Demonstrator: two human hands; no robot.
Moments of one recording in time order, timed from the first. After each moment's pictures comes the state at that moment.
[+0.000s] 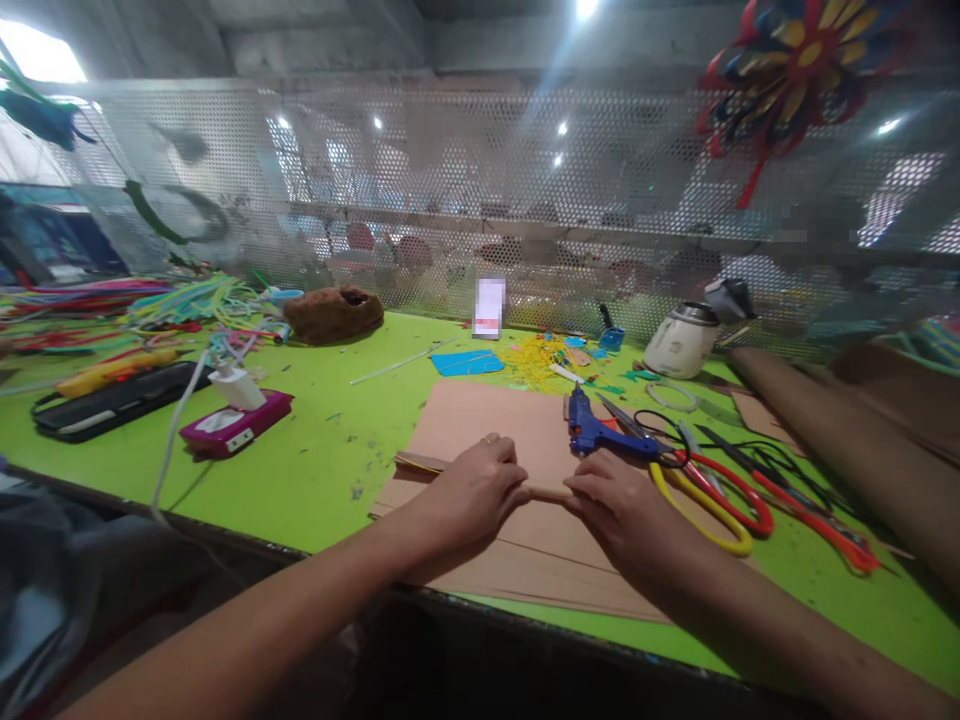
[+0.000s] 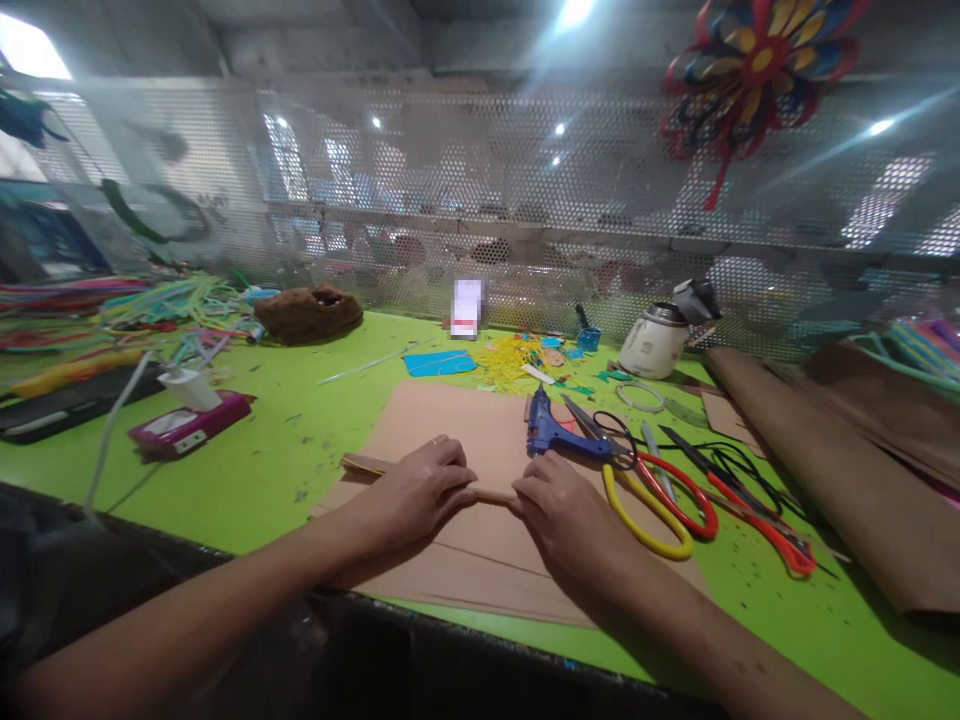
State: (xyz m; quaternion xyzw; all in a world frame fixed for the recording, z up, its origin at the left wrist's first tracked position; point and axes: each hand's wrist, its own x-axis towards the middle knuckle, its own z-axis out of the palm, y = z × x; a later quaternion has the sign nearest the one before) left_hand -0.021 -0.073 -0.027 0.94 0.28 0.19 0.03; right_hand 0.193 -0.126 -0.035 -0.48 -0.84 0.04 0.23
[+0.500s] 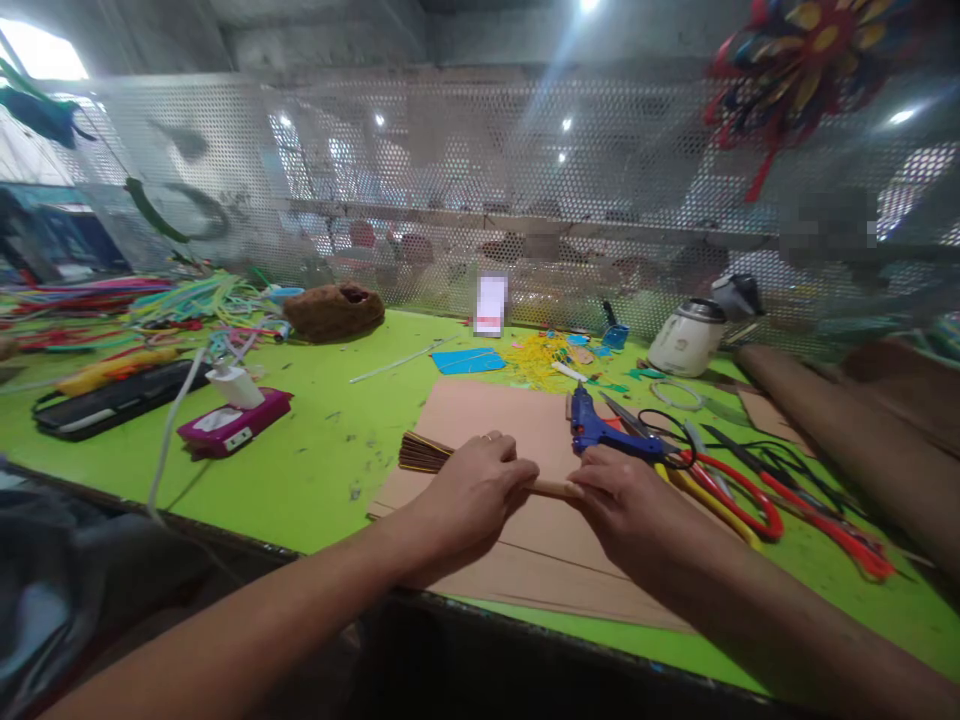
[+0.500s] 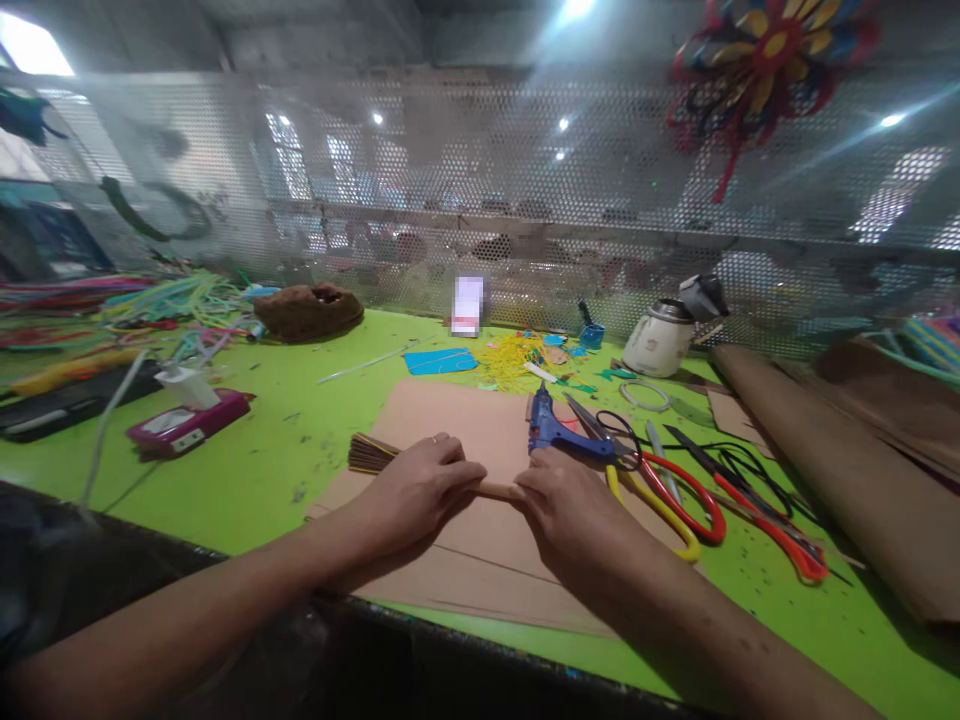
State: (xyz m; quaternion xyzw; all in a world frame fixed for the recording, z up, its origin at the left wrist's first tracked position) left_hand -0.019 -0.075 -0.026 0.93 0.31 0.18 0.00; right_hand 0.194 -0.120 -0.027 -0.54 -0.82 0.05 0.20
